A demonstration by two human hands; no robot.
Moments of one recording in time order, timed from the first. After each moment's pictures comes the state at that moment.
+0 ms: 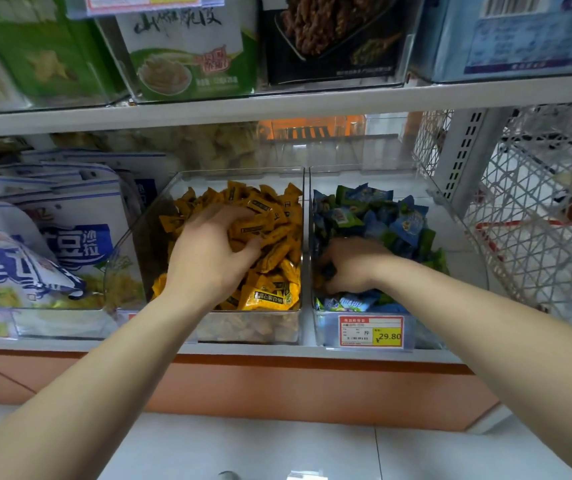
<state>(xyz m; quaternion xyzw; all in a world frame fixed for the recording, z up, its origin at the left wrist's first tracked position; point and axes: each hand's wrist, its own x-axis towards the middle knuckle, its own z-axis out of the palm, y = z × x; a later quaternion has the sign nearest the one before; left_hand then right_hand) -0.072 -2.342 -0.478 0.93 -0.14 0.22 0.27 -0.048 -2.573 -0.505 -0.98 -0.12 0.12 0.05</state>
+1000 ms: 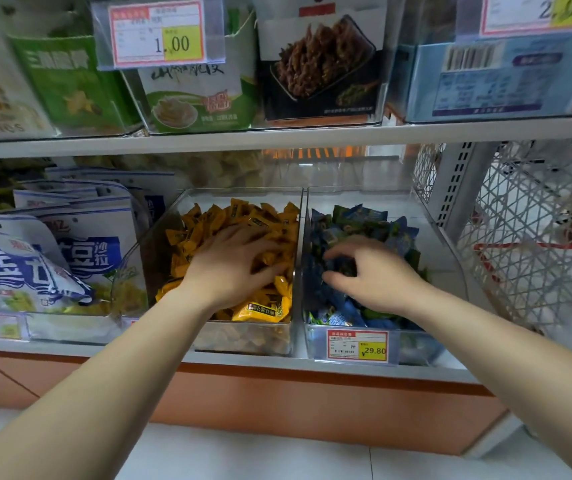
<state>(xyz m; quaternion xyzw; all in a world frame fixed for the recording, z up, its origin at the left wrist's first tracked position) -0.049 -2.351 -0.485 0.97 -0.22 0.10 0.06 -0.086 -2.607 -0.488 -0.96 -0.15 -0.08 0.23</state>
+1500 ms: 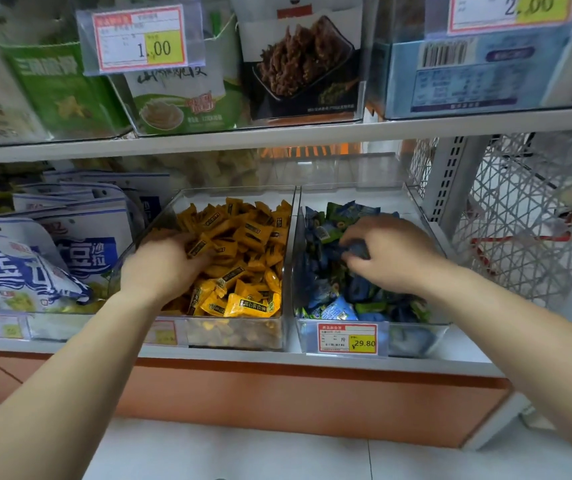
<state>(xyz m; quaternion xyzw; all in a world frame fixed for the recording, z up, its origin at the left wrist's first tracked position) -0.051 -2.291 -0.477 0.99 -0.01 0.12 0.09 -0.085 -2.638 -0.467 -0.97 -0.16 -0.14 0.09</state>
